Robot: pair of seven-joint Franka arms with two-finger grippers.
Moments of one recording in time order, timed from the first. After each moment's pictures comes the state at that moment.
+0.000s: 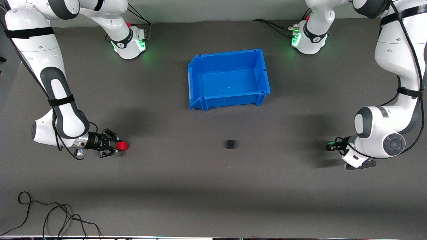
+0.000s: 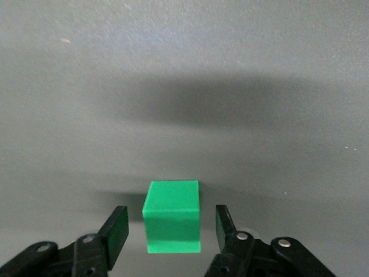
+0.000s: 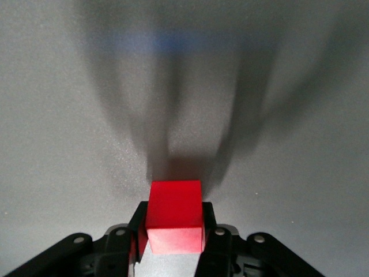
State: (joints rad) left arm 0.14 0.65 -0.09 -1.73 0.07 2.19 -0.13; right arm -0.05 0.59 -0.07 -1.92 0.75 2.26 0.86
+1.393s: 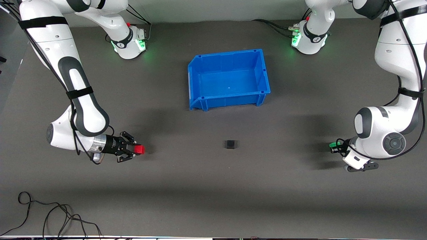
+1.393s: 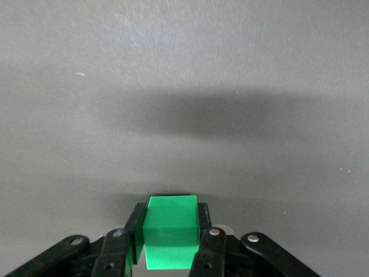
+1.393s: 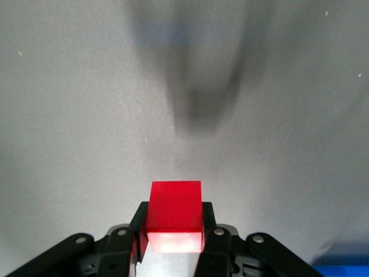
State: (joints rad) left arm 0.14 0.65 -0.09 -1.72 0.08 2.22 -0.15; right arm 0.12 0.56 -0.06 -1.84 0.77 2.26 1.08
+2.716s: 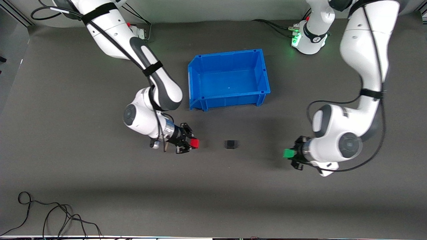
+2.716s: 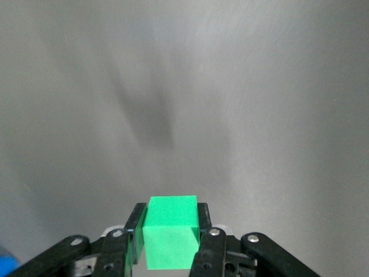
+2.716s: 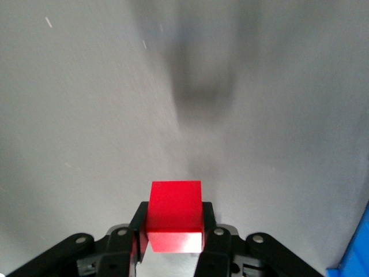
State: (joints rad) left arm -0.18 0.68 -0.12 -1.50 -0.12 2.14 -1.62; right arm 0.58 0.64 -0.05 -1.72 0.78 2.55 1.59
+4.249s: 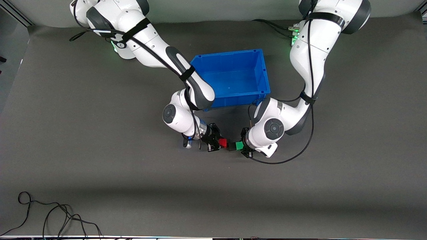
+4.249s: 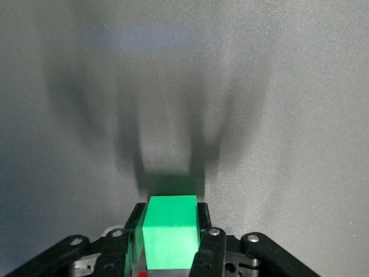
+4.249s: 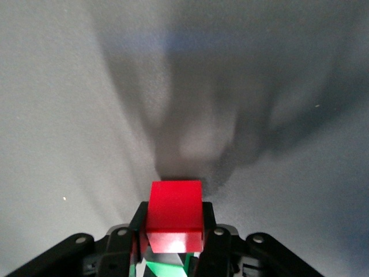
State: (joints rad) left arm -0.43 0.81 -0.12 -1.52 -0.21 2.37 -2.05; right arm 0.73 0.89 -0.05 -1.50 0.89 2.69 1.56
